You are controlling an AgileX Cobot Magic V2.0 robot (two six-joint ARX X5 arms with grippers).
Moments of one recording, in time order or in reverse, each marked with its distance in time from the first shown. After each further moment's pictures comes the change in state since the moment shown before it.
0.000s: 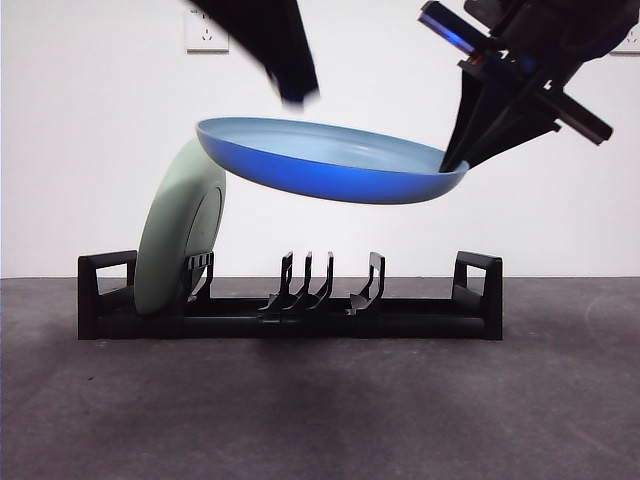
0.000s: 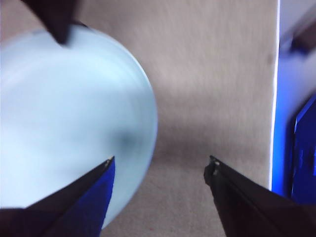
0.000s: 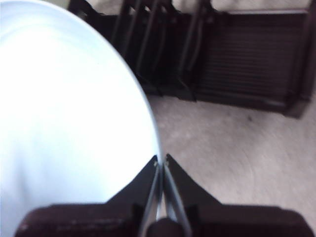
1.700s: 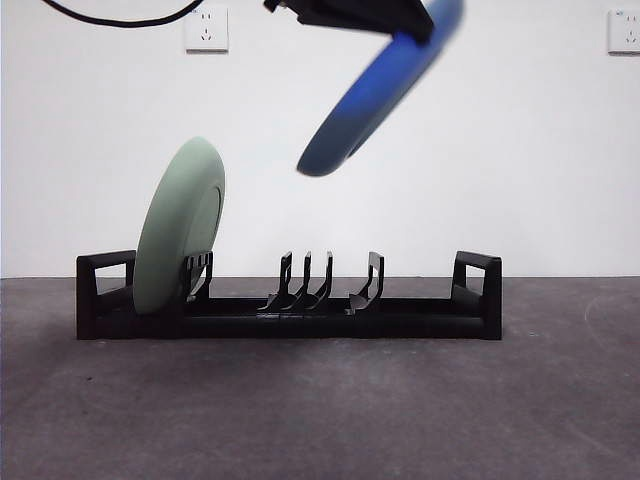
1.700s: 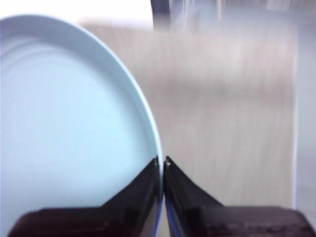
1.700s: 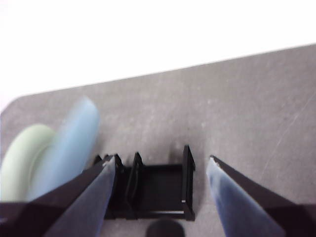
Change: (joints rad) left arm 0.330 0.119 -0.001 0.702 0.563 -0.346; right arm -0.106 -0.525 0.002 0.032 0.342 -0.038
